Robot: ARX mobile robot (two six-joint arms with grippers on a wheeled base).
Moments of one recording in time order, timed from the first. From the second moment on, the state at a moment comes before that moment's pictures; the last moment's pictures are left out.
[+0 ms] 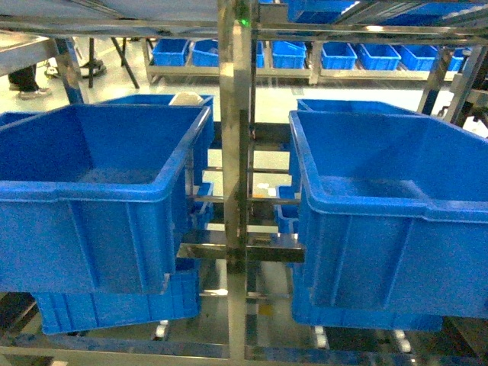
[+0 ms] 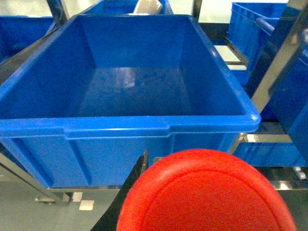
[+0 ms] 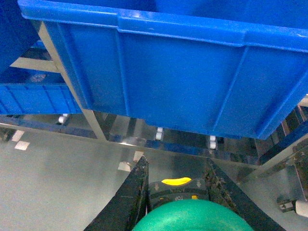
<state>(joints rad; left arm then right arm) -0.08 0.98 0.38 0.26 -0.07 -0.04 -0.11 0.94 0.08 0.39 -0.22 -0.11</state>
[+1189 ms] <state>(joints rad) -0.07 0.98 0.38 0.26 -0.08 -0.04 -0.11 0.94 0.08 0.38 -0.23 -0.11</state>
